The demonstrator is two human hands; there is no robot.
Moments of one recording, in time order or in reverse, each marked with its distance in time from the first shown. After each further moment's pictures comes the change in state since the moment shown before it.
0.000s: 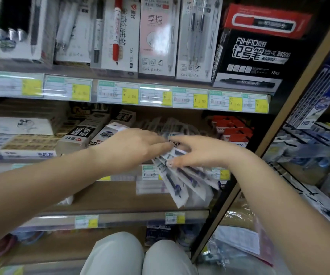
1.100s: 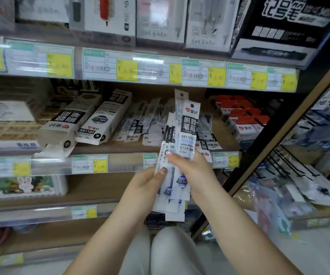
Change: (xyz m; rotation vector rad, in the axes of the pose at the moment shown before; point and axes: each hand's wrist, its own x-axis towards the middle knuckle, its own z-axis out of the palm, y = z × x) left_hand -0.019 0.100 0.066 -1.618 0.269 -1.430; right_hand 0.037 0.021 0.106 1.212 0.523 0.045
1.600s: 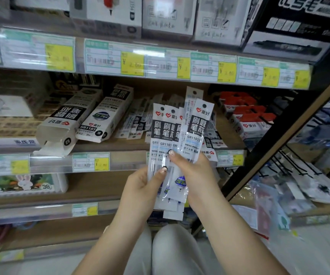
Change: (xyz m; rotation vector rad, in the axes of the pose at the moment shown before) left_hand 0.002 -0.008 -0.004 -0.036 0.140 0.143; right_hand -0.005 0.009 0.014 0.135 0.152 0.007
